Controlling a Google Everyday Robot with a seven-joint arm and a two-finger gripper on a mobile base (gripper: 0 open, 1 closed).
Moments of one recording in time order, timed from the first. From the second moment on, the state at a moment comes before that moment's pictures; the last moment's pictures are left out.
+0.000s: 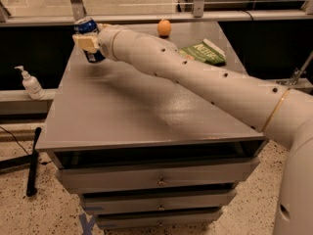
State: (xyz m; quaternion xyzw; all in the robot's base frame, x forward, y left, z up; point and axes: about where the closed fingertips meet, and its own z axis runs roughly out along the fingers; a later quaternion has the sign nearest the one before) arm 0.735 0.188 0.933 -0.32 0.66 0.28 0.62
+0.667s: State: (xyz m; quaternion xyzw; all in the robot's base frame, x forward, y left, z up) arm 0.749 0.196 0.919 -0.29 0.62 0.31 0.66
